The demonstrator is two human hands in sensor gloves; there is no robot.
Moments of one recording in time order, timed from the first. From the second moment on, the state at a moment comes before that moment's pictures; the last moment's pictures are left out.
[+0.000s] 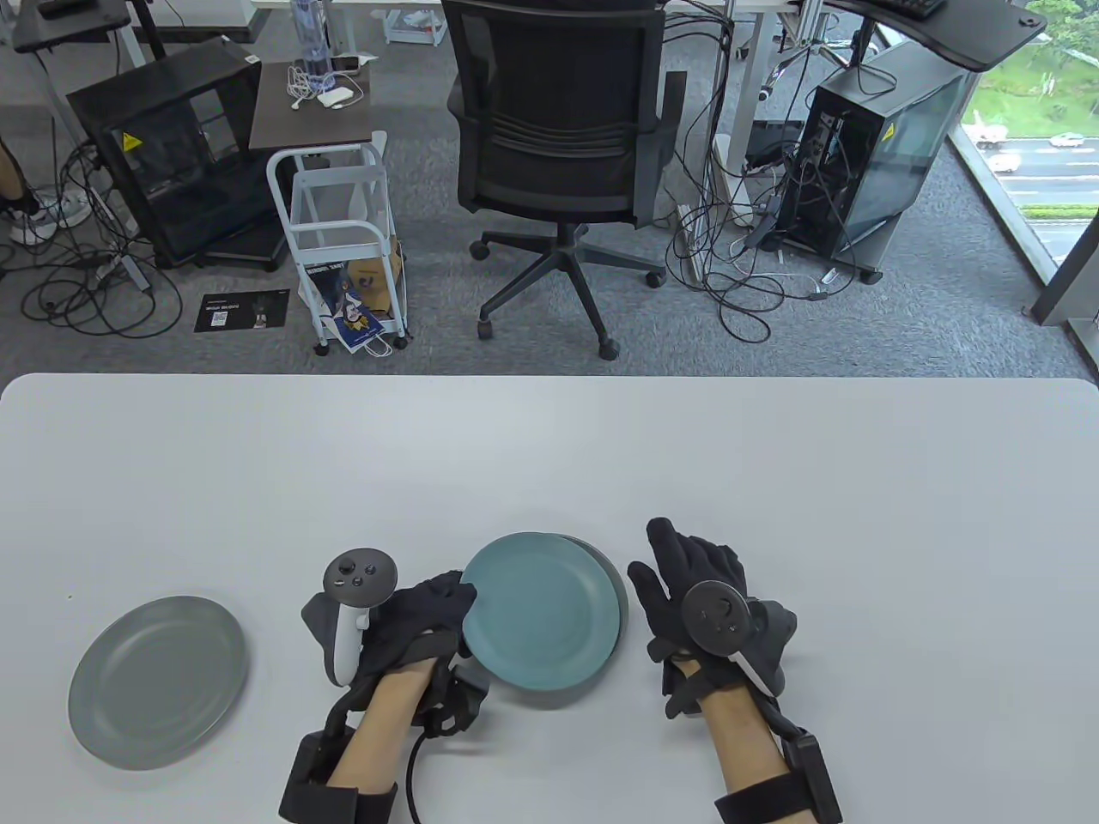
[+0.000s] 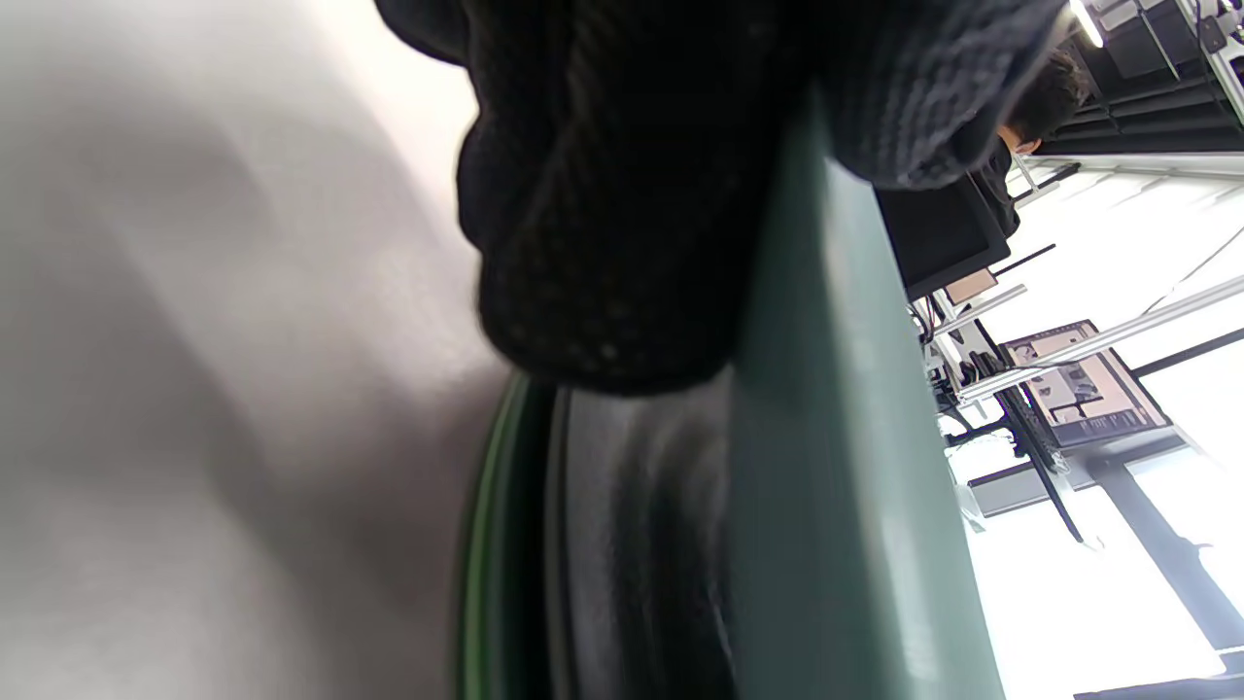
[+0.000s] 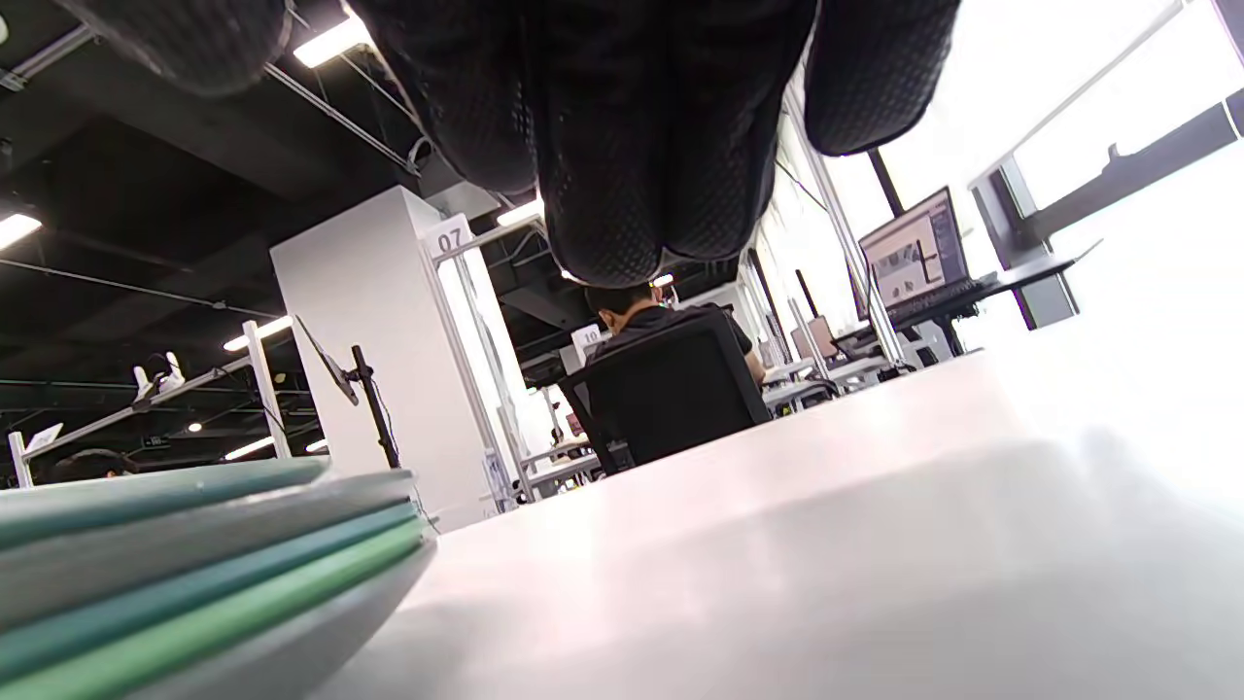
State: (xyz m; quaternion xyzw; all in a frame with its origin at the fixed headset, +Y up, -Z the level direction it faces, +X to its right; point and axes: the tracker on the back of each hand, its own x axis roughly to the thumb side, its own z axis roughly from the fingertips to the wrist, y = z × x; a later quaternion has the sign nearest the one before) left_hand -0.197 -0.747 -0.358 -0.11 0.16 0.45 0.87; right_hand 0.162 -0.754 -0.365 0.04 -0.18 0.96 0.22
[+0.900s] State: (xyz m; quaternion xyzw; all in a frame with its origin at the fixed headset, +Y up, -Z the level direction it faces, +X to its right) left_hand -0.332 -0.738 -0.315 -0.05 0.47 0.00 0.88; right_hand 0.165 -0.755 -0.363 0.02 -0.16 0.96 0.21
